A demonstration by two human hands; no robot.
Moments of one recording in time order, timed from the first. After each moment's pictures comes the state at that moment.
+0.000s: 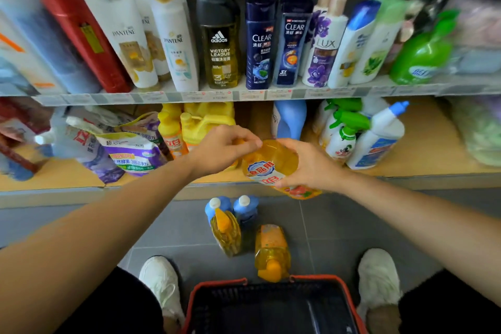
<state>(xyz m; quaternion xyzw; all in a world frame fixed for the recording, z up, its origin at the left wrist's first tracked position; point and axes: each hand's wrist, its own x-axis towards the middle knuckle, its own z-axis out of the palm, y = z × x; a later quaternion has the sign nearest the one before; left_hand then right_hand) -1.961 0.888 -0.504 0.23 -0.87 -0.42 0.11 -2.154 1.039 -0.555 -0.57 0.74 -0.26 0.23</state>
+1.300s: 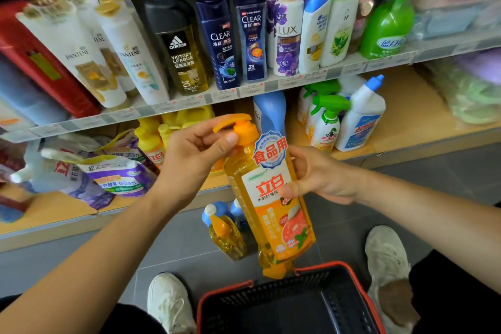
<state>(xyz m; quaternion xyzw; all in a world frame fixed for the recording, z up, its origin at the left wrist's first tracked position) -1.944 0.927 -0.488 0.13 -0.70 -0.64 0.28 -2.130 1.099 -0.523 -0.40 0.52 -0.49 0.57</state>
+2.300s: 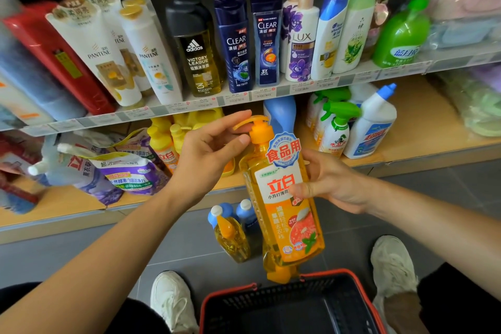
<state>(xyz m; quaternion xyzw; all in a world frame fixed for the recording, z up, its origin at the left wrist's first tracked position) -1.944 0.930 -0.478 0.16 -0.75 -0.58 0.29 -2.126 1.103 -0.522 -0.36 0.55 -0.51 0.56</state>
